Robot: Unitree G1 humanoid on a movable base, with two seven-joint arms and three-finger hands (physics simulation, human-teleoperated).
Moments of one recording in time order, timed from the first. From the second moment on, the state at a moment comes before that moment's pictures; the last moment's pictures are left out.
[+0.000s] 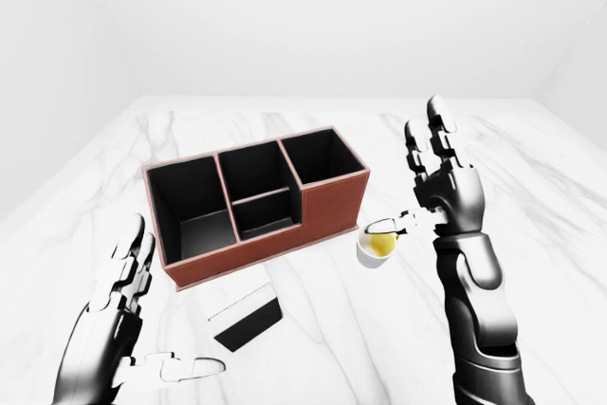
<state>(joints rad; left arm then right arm) 0.47 -0.28 0.54 -0.89 0.07 0.09 -0.70 -0.15 -0.07 -0.10 -0.41 0.19 0.09 0.15</state>
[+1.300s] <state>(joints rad) 0.61 -0.35 0.45 -0.71 0.51 -0.09 -0.62 -0.14 -0.07 -0.10 -0.38 0.20 0.09 0.15</state>
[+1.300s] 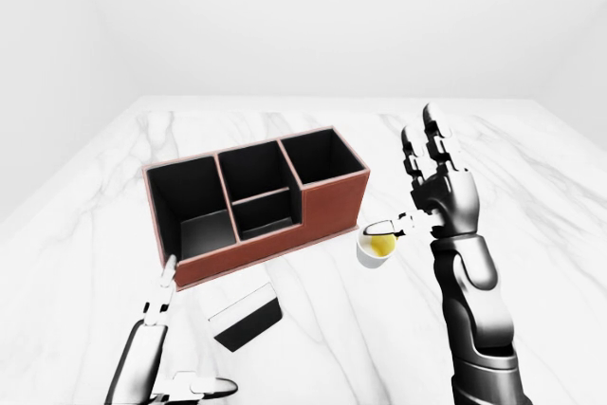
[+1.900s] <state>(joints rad) 0.65 -0.22 0.26 -0.53 0.59 -0.09 -0.38 -0.14 -0.06 -0.09 -0.36 0.20 0.09 0.15</state>
